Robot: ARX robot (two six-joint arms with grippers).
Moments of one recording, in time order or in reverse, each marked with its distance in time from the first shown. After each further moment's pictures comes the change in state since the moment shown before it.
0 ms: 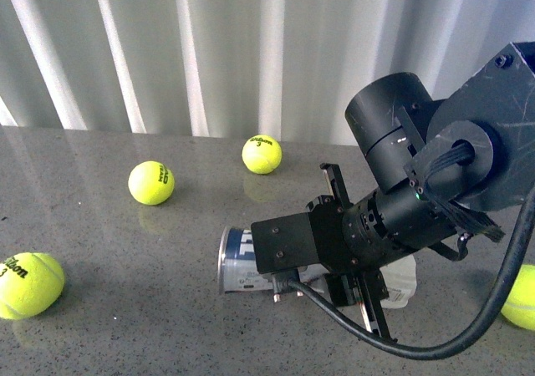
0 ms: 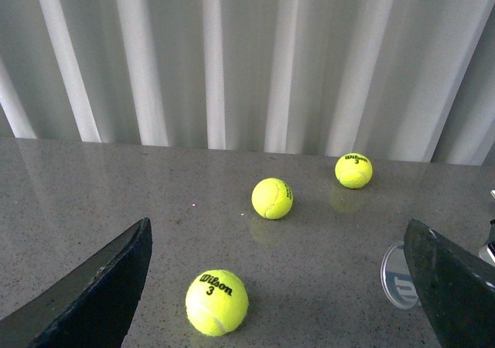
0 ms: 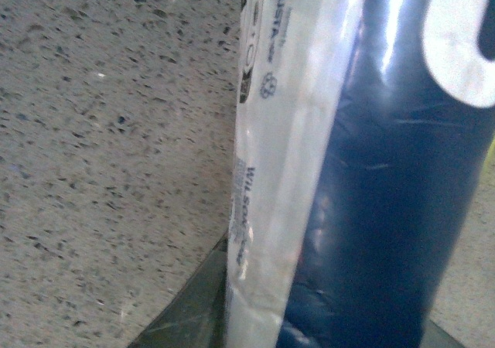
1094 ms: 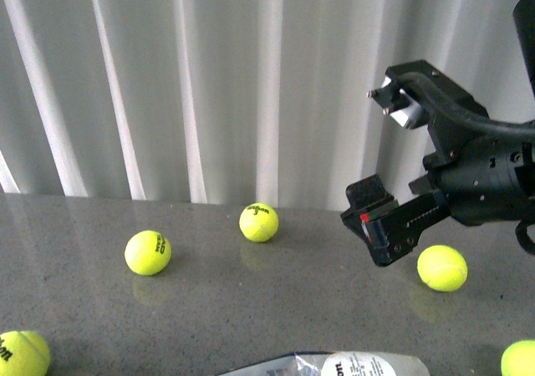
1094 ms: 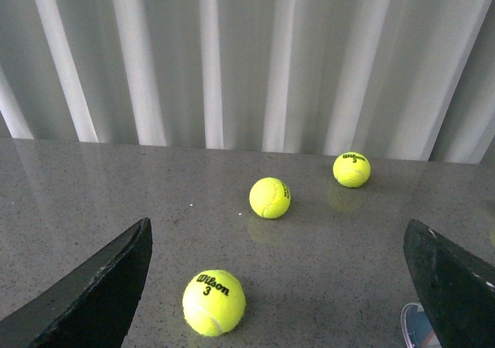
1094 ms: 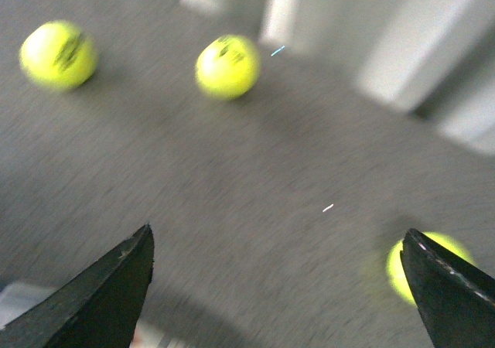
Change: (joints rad) left arm 0.000 0.000 0.000 0.000 0.000 0.000; right arm -0.094 -0.444 -0.251 0.339 0.187 1.192
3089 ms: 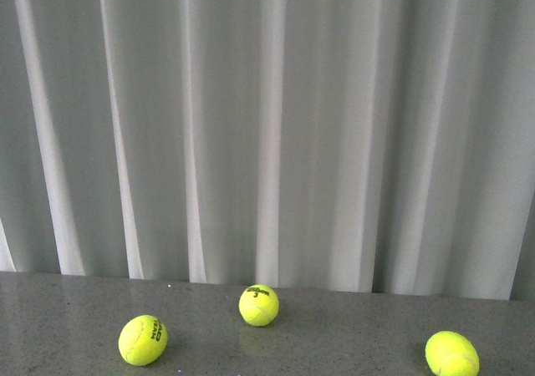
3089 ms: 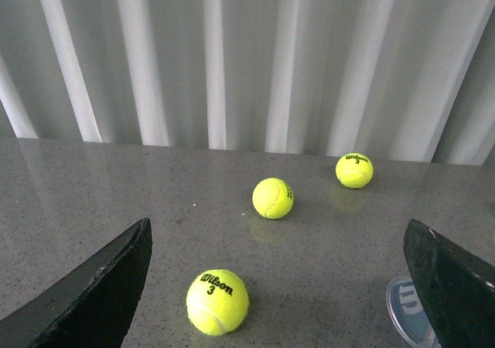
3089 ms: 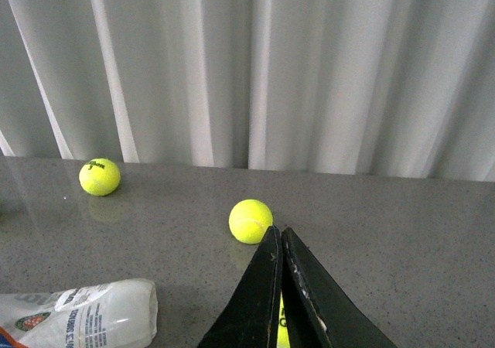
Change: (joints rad) left arm 0.000 0.000 0.000 0.000 -0.001 0.000; right arm -0.299 -1.334 -0.896 0.076 0.081 0.186
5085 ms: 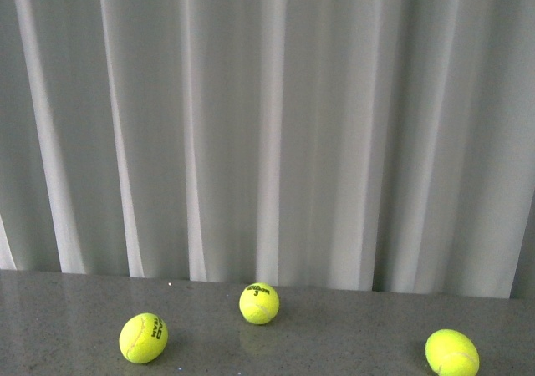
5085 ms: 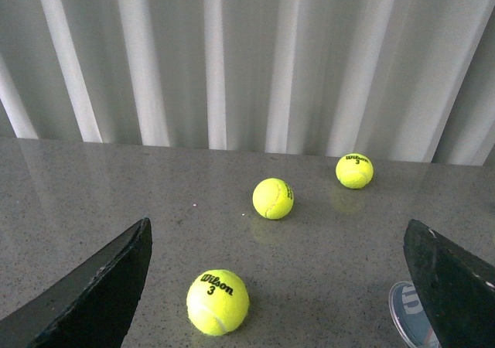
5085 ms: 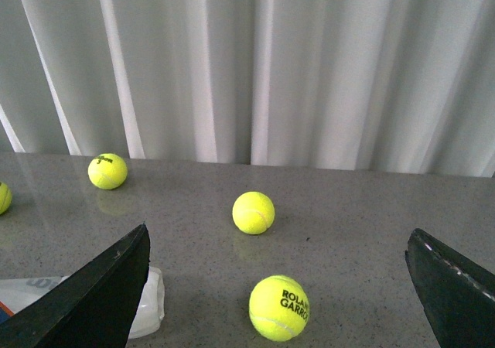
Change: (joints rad) left arm 0.000 -0.001 0.000 0.000 0.000 0.000; right arm 0.000 -0.344 0.000 -0.349 -0.003 0.000
